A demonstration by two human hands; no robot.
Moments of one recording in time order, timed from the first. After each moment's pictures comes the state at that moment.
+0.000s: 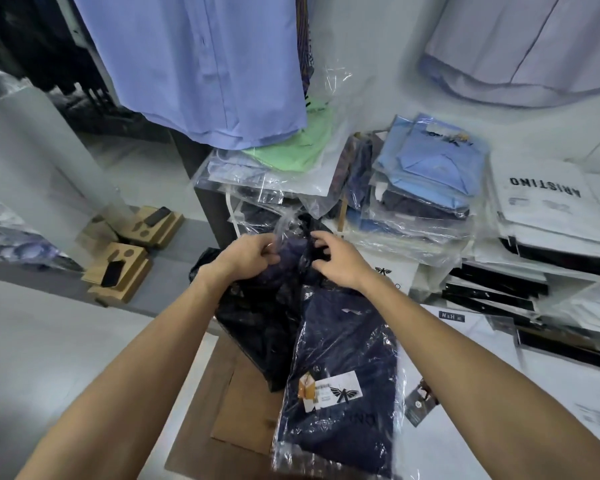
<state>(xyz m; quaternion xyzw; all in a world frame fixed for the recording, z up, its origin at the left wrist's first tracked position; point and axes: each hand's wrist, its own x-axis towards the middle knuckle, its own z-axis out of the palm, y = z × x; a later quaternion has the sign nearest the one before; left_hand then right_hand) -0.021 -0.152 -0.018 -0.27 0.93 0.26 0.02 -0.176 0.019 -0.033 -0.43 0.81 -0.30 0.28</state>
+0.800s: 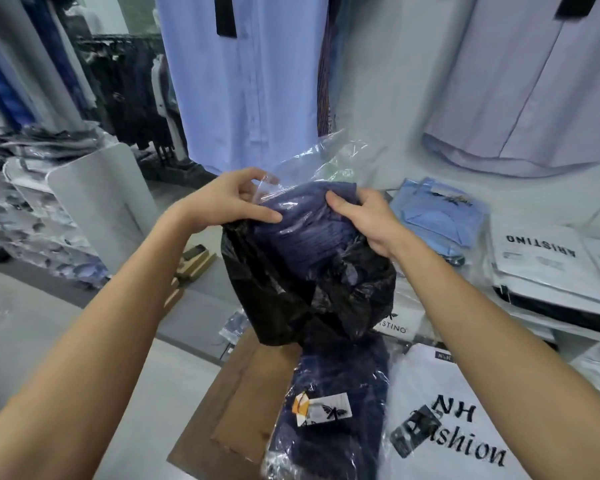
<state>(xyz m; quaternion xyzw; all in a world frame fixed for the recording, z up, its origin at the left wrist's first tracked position) 0.045 -0.115 0.196 -0.23 0.87 0.42 -0.13 -0.177 0.041 0.136 -0.41 0.58 -0.63 0.29</state>
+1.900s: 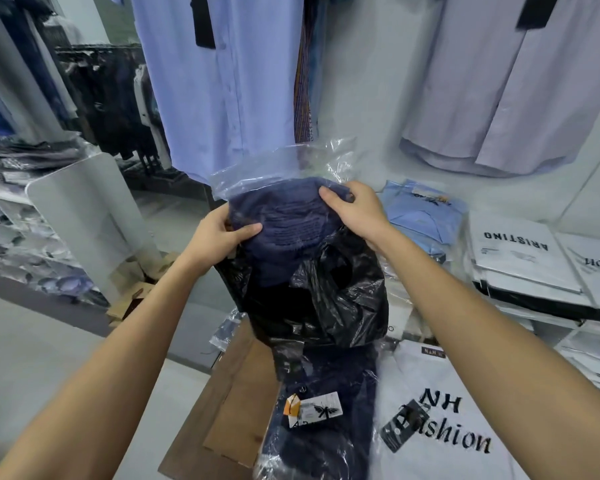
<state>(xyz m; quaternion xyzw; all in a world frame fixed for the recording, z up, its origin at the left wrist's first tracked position) 0.043 -0.106 0.120 -0.27 0.79 0.46 -0.31 -0.190 0.052 0.150 -0.42 0.75 -0.51 0.10</state>
